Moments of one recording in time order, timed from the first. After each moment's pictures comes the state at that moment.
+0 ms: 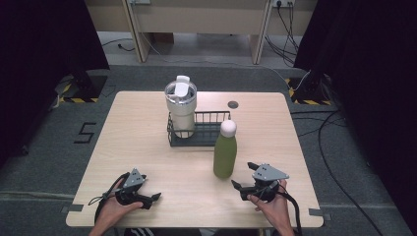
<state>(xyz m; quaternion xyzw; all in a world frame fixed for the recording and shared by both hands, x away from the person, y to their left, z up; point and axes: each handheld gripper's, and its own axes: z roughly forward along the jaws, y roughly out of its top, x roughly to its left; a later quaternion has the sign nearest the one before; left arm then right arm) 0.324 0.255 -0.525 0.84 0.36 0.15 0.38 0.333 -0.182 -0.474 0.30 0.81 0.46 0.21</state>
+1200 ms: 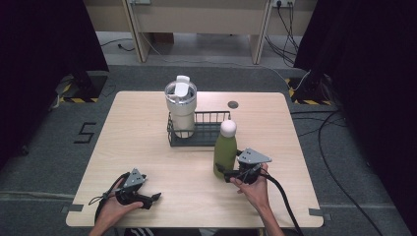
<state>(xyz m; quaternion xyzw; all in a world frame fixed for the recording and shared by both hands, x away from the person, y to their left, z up) 0.325 0.254 -0.526 0.84 0.36 0.15 0.38 0.382 -0.140 -0.479 0.29 0.78 0.52 0.20</state>
